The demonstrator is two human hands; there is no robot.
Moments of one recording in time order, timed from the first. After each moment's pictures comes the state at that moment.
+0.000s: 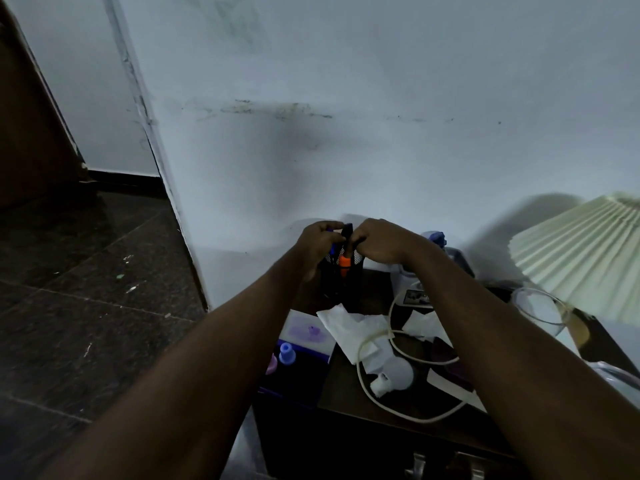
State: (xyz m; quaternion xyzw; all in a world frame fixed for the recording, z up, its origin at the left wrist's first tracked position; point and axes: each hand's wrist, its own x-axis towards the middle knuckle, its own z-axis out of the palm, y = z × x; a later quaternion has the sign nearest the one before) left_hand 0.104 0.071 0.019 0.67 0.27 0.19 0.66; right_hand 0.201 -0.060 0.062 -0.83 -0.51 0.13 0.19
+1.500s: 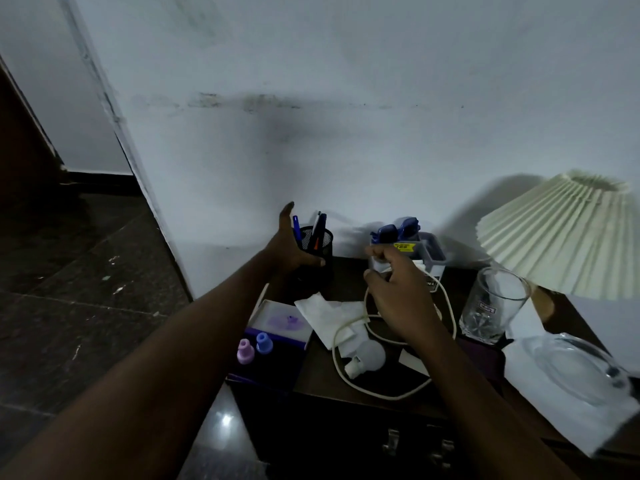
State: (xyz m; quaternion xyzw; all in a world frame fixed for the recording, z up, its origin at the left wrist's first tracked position) left_hand 0.086 0.087 -0.008 0.82 0.22 0.13 0.51; right_hand 0.115 -0.174 0.007 -0.77 -0.32 0.02 0.55
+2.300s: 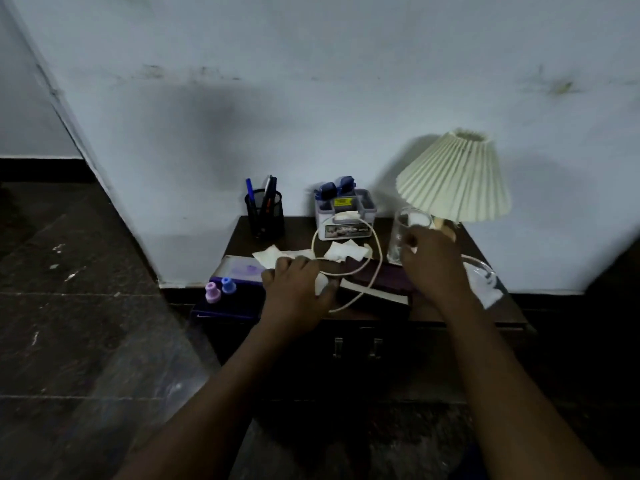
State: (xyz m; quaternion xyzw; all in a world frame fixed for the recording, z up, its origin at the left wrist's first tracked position) left_hand -0.033 -0.134 -0.035 0.96 0.15 0.17 0.16; right_hand 0.095 -0.333 0.023 -0.92 -0.23 -0.14 0.29
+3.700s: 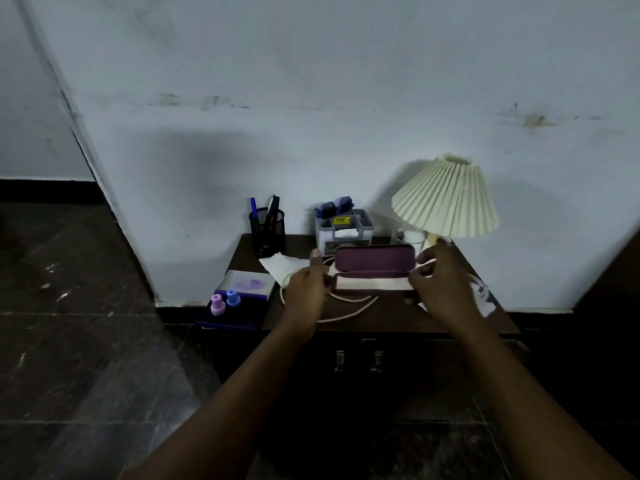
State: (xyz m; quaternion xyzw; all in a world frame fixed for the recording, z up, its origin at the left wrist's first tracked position) left_hand -0.009 -0.144 -0.027 0.66 0.27 0.19 0.67; right_hand 0.069 -0.353 0.017 -0.84 -0.16 -0.03 0.52
